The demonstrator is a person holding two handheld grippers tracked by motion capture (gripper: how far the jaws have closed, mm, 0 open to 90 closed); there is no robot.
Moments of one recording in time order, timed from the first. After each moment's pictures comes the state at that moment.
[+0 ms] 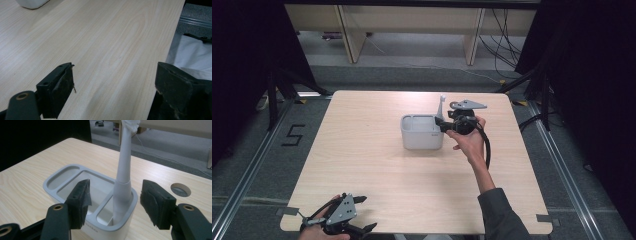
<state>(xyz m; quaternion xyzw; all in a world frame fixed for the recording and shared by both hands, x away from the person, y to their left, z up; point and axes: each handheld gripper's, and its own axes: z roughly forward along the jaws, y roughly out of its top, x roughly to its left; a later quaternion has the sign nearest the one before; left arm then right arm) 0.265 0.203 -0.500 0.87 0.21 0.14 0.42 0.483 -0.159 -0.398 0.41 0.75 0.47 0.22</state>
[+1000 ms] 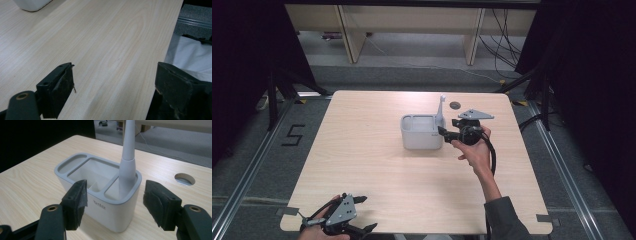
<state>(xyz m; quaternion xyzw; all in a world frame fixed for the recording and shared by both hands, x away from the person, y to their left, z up) 0.264 0.202 -0.497 0.88 0.20 0.14 0.42 0.459 -0.173 -0.408 0.41 0.75 0.48 0.19</state>
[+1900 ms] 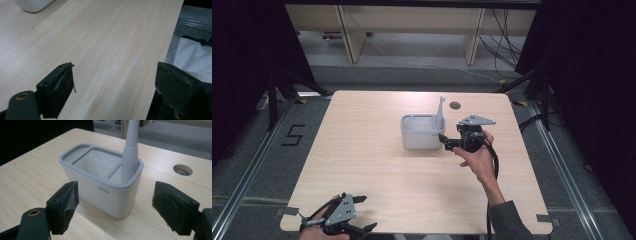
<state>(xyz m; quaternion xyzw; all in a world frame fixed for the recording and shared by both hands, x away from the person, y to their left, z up) 0.264 0.203 -0.496 0.87 0.20 0.14 0.42 0.438 -0.176 -0.408 0.42 0.76 0.46 0.20</state>
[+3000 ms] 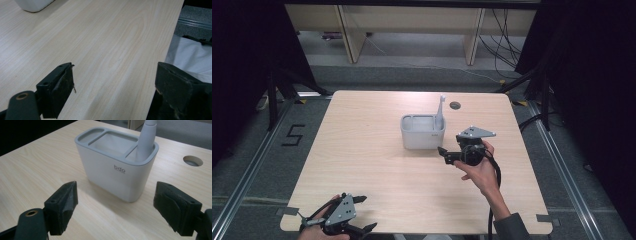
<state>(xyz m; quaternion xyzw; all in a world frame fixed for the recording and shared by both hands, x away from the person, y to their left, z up) 0.264 0.203 -0.497 0.87 0.20 0.15 0.42 0.406 -0.176 -0.418 0.40 0.78 0.45 0.18</state>
